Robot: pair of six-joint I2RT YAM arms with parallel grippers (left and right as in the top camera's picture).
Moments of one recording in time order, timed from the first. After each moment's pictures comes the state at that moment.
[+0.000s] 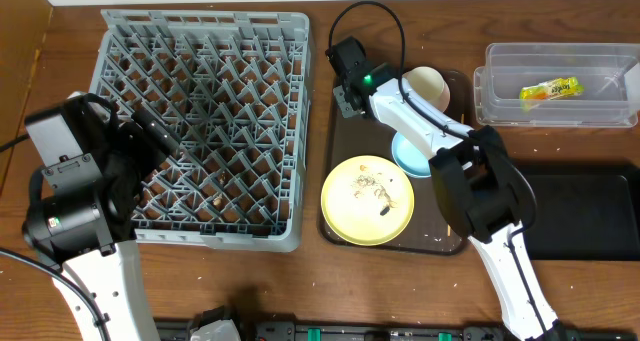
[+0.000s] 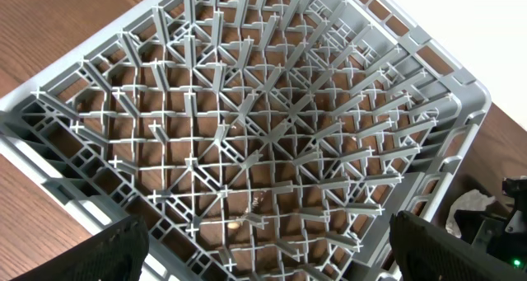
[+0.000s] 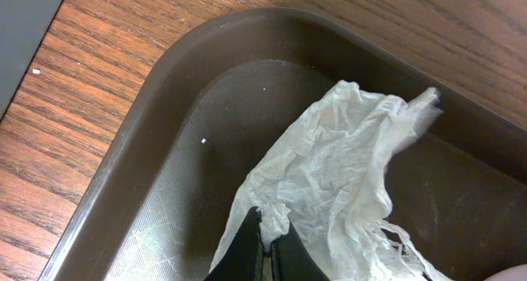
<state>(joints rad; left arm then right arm) 0.37 1.12 1.39 -1.10 0.00 -0.39 0.58 2.45 2.00 -0.63 0.20 0.15</state>
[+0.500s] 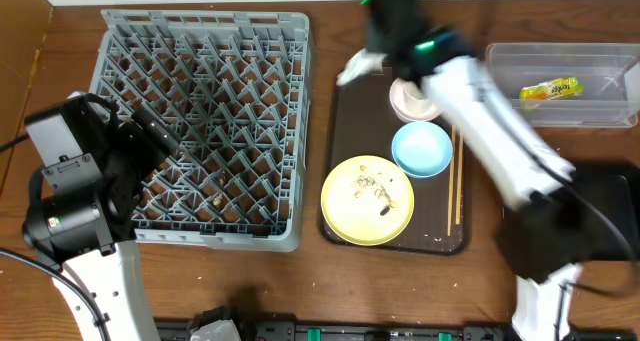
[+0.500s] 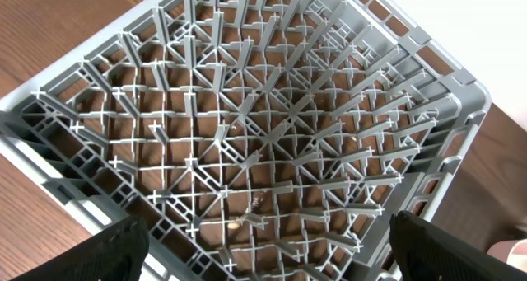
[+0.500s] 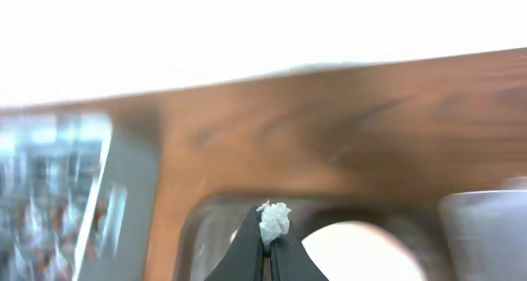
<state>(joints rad) 0.37 1.12 1.39 -1.10 0.00 -0.39 0.50 2.06 2.00 -0.67 0.33 0.47</state>
